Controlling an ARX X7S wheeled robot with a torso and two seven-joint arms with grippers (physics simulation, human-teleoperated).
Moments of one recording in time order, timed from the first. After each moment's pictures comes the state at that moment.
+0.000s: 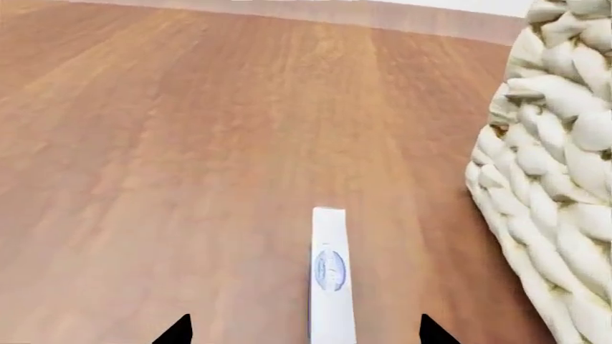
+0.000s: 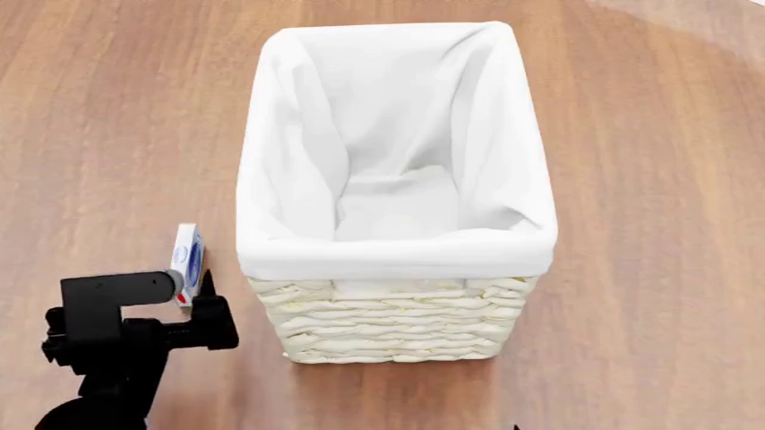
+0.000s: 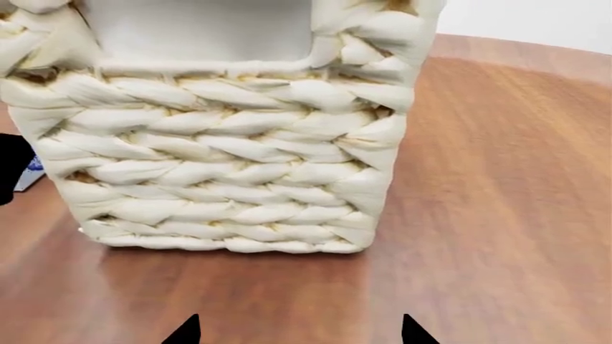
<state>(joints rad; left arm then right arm) -0.75 -0.07 0.20 -0.99 -0.29 0.18 -0.09 0.02 0.21 -0.32 0.07 0.18 -0.10 0.21</state>
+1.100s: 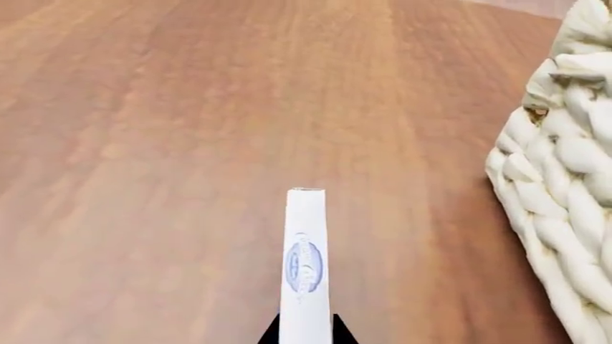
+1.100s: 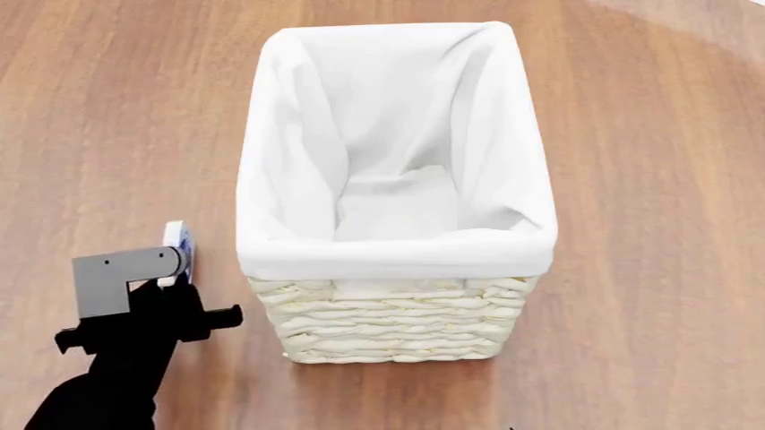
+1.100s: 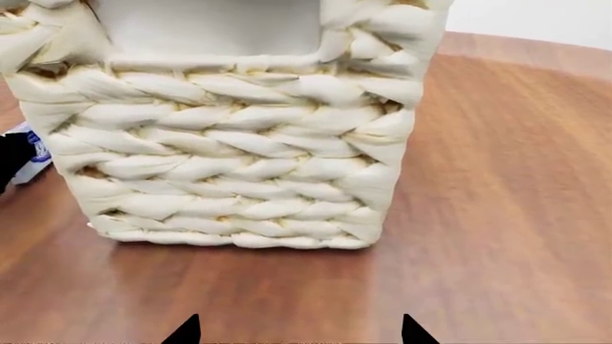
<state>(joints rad) -0.93 0.00 -0.08 -1.31 -0.08 0.19 0.00 0.02 0.22 -0.34 0.07 0.20 -0.12 0.22</state>
